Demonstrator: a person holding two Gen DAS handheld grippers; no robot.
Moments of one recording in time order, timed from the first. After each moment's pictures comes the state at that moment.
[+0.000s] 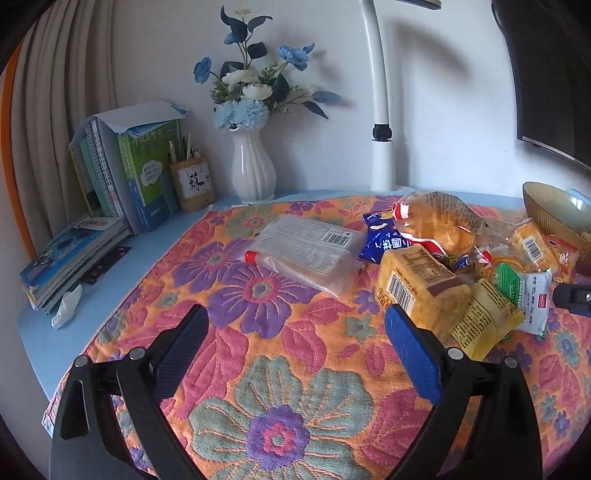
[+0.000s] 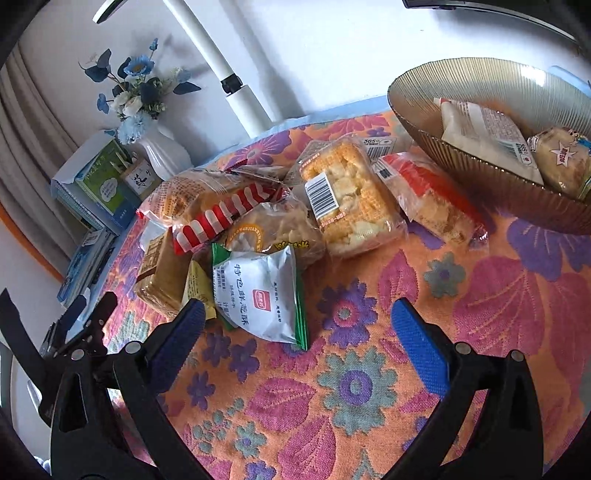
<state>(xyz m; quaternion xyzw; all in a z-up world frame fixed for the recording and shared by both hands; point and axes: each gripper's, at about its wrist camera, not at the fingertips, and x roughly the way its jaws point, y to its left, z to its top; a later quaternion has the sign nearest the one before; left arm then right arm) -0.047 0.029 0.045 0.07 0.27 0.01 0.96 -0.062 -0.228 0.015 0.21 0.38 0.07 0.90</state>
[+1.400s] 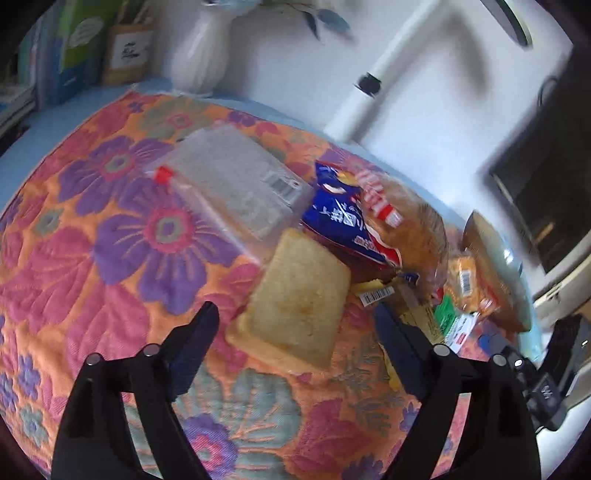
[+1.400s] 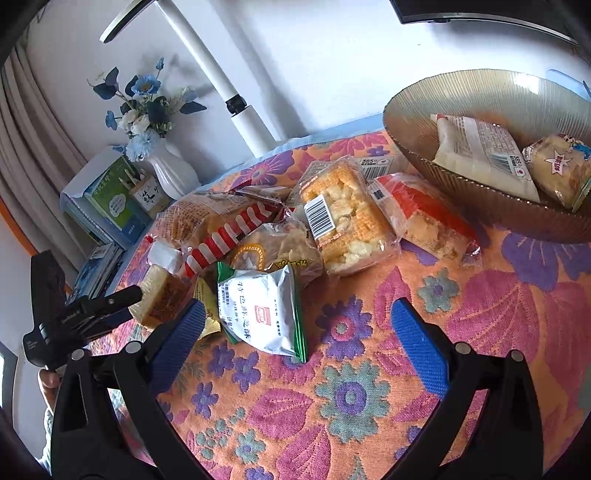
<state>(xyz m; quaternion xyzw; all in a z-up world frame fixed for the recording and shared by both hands) 0.020 0.055 0.020 -0.14 0.44 -0.16 0.87 -0.068 -0.235 0.021 0.22 0.35 0.07 0.91</state>
